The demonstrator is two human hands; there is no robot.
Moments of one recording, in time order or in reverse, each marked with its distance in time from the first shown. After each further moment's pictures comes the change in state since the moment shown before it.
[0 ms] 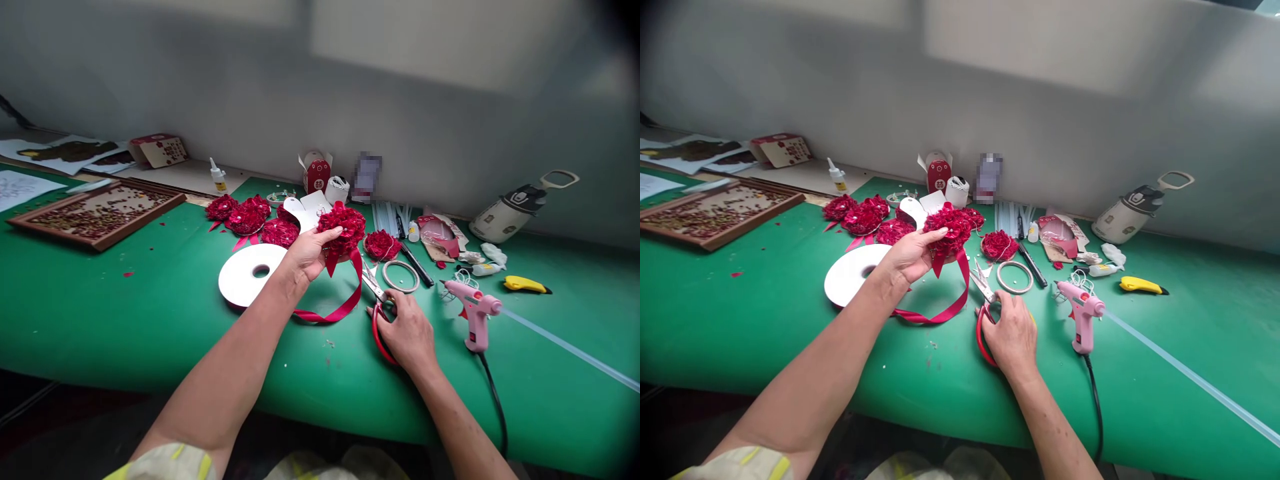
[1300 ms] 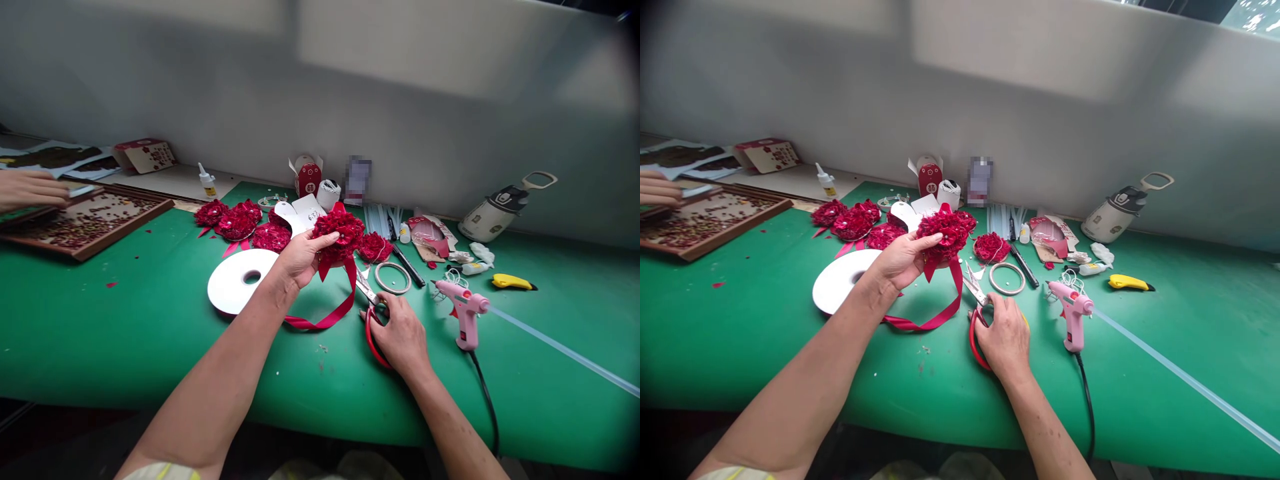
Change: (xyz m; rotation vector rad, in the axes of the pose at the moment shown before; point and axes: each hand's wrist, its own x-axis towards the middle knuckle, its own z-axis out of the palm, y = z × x) left_hand -0.004 0.002 0.004 0.113 -0.093 0.062; right_hand -0.001 0.001 -0.001 0.040 -0.012 -0.016
